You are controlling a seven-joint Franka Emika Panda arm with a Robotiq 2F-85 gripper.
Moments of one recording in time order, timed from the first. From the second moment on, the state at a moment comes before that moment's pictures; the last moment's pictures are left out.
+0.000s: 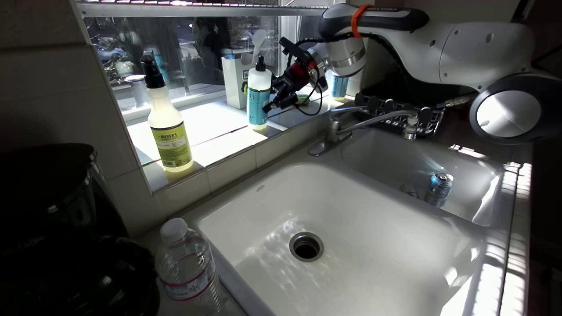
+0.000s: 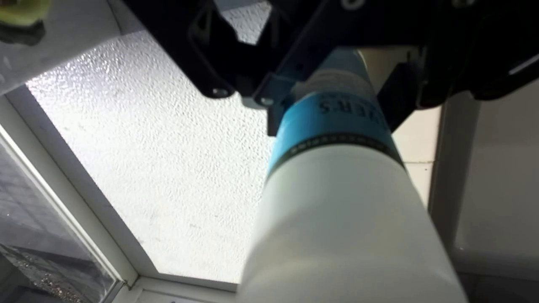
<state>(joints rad) -0.23 1.02 0.11 -0.65 0.93 1.81 1.26</state>
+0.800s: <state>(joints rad) -0.22 1.02 0.11 -0.63 0.93 1.80 1.28</state>
